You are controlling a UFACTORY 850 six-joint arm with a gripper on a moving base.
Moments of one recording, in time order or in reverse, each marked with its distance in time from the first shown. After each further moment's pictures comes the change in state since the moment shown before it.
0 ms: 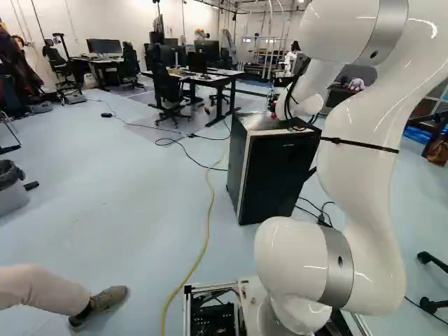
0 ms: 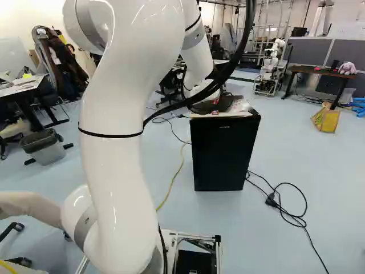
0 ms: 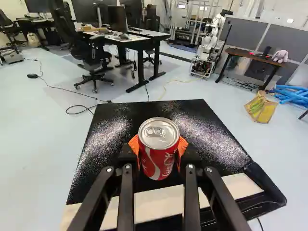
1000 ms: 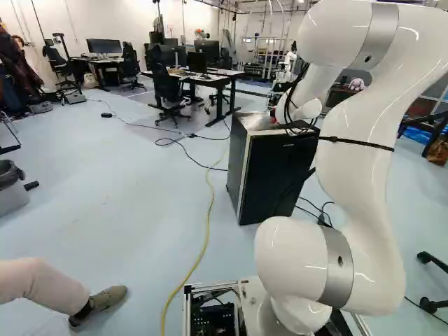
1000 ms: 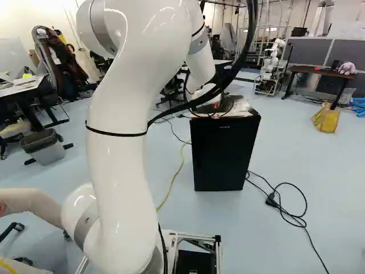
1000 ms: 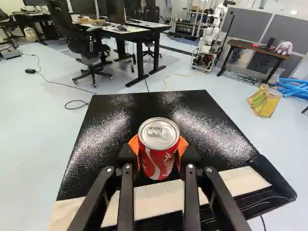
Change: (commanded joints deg) arm -0.6 -2.7 -1.5 -0.7 -0.5 0.4
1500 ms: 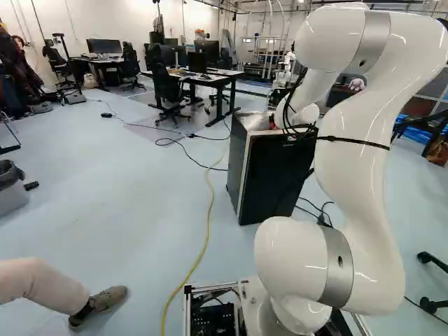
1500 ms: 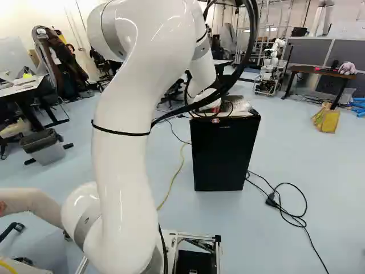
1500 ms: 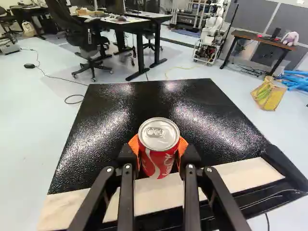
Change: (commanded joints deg) arm 0.0 -2.7 -0.2 0.0 0.0 0.0
